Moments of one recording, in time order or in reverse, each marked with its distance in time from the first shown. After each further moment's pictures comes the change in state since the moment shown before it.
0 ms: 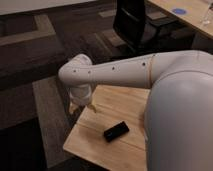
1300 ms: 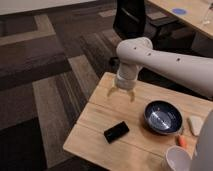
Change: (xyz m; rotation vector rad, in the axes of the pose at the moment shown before) arm -0.029 -0.186 -0.058 -0.103 0.012 0.242
